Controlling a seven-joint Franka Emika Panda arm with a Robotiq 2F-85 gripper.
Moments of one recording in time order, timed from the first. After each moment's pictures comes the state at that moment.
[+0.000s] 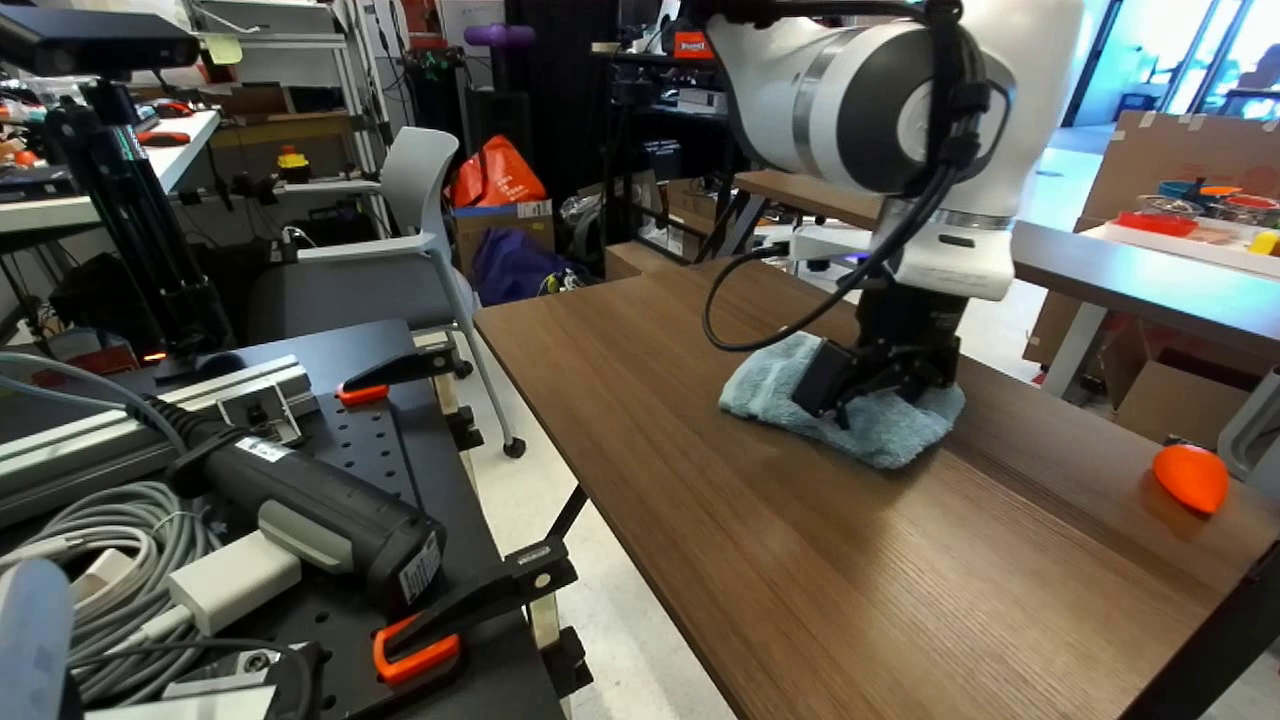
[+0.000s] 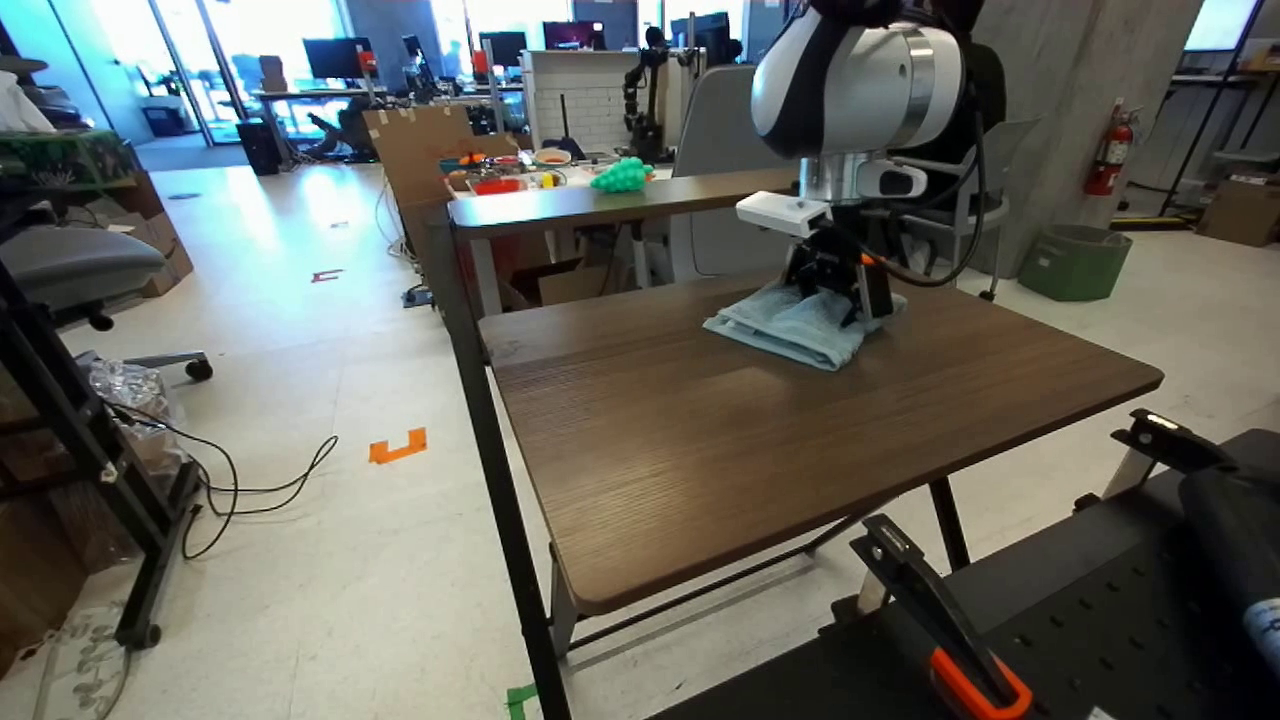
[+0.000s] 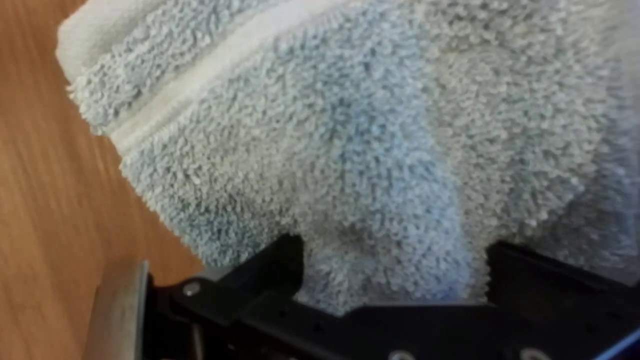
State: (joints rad) arm 0.05 0.99 -0.19 -1.45 0.16 2.32 1.40
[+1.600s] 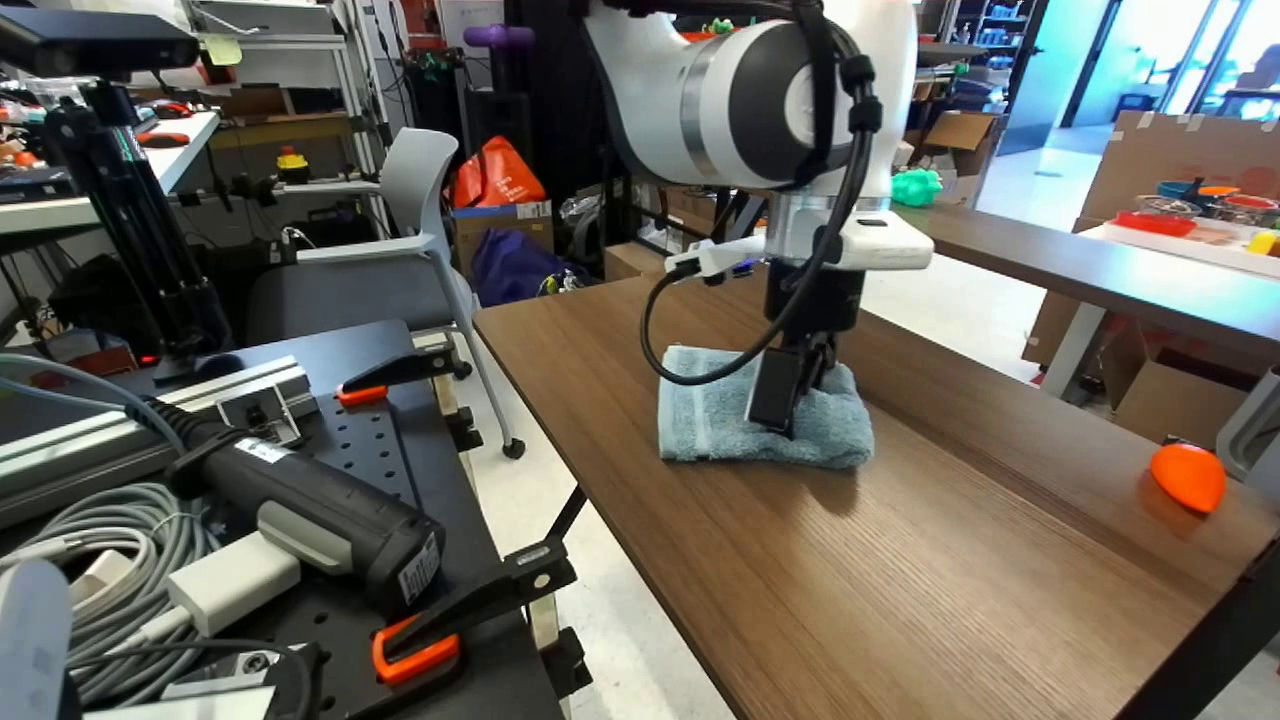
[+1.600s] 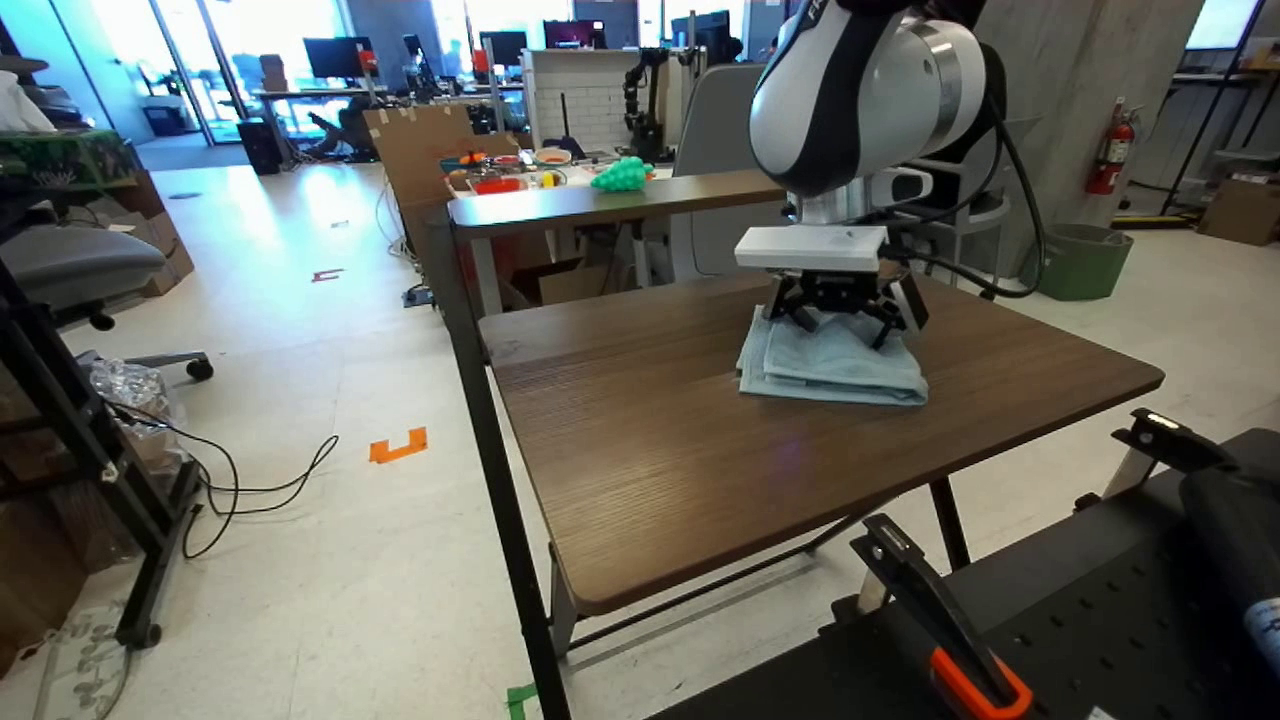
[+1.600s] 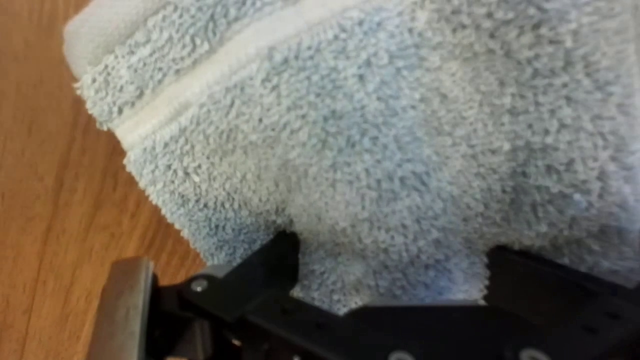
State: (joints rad) arm 0.15 0.83 -0.19 -1.78 -0.08 2.49 1.10
